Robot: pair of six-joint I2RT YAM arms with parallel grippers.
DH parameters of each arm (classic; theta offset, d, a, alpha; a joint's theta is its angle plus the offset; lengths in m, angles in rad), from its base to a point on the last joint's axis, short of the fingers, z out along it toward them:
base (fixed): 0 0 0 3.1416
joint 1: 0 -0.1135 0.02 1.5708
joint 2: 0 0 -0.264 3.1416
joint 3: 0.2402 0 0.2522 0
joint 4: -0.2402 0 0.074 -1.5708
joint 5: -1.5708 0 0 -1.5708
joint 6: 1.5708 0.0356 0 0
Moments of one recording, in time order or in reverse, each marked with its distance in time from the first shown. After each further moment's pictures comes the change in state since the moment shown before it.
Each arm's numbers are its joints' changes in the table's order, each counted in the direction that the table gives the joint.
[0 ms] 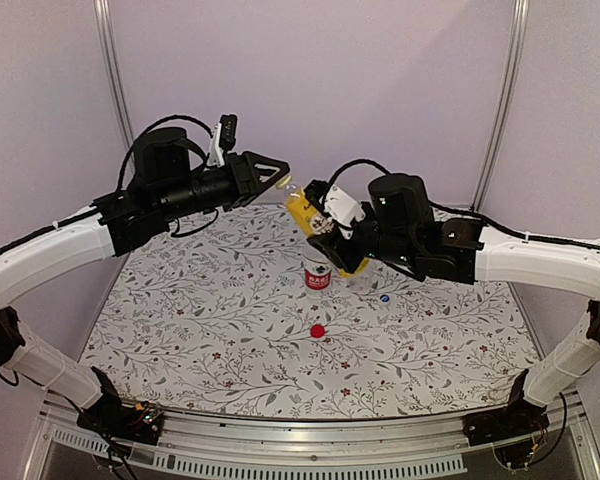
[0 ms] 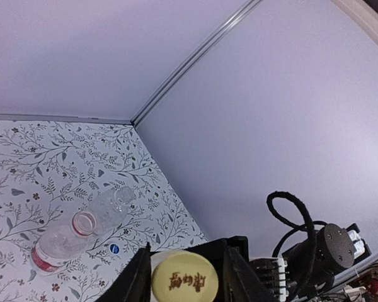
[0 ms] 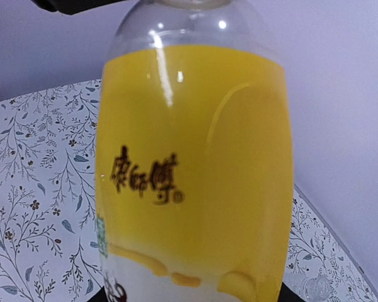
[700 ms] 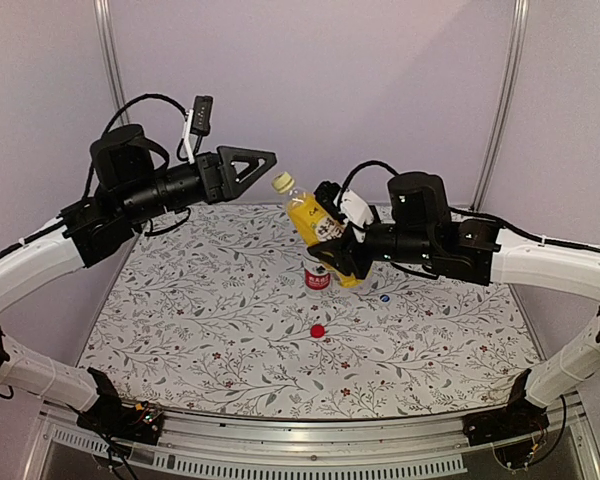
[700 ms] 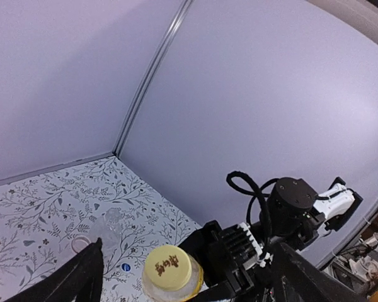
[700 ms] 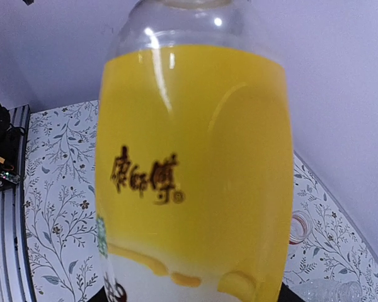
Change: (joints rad) left arm -0.001 -0.133 -0.044 0.015 -0.064 0.219; right arm 0.029 -0.066 -0.056 0.013 0.214 0.039
